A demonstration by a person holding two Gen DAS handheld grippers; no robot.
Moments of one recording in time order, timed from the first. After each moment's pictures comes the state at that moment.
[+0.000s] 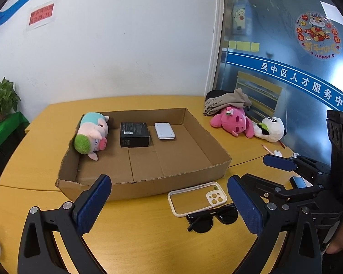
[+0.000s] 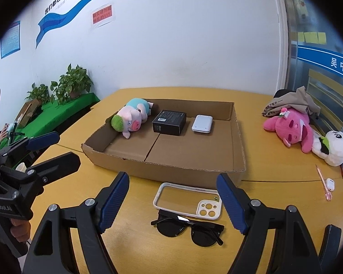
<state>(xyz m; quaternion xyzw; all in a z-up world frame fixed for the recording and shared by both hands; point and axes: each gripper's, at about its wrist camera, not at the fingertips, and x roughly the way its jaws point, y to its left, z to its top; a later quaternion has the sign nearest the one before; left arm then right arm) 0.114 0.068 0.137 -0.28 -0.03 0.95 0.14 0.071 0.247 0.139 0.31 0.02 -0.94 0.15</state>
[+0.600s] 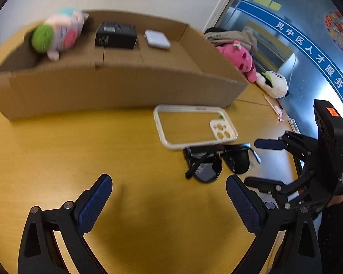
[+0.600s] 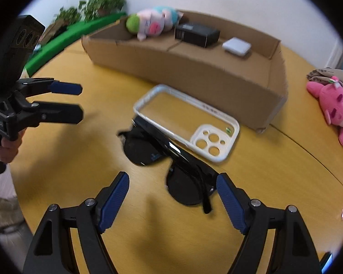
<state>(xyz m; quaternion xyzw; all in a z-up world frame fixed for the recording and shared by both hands) 0.067 0.080 -0.013 -0.48 -0.11 0.85 0.20 0.030 0.271 0.002 0.48 0.17 -0.82 0.26</state>
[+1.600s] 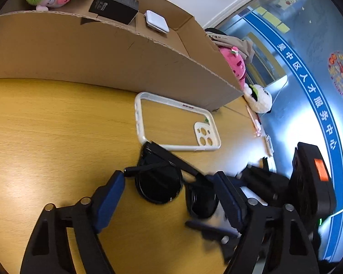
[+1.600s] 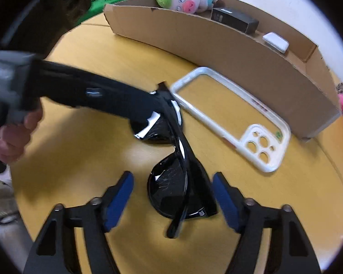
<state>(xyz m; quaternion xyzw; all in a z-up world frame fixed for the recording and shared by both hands) 0.038 0.083 -0.039 -0.51 -0.24 0.79 0.25 0.055 0.220 -0.019 0.50 0.19 -0.79 0.30</state>
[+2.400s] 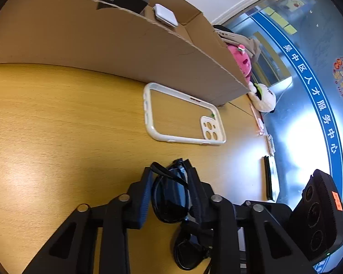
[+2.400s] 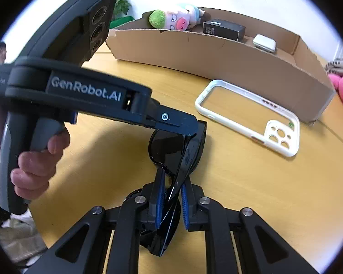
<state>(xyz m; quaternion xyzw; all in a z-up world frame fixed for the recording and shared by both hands) 0.041 0.077 -0.044 -0.53 -0.25 0.78 0.24 0.088 0.202 -0.011 0.48 0.08 -0.83 0.27</state>
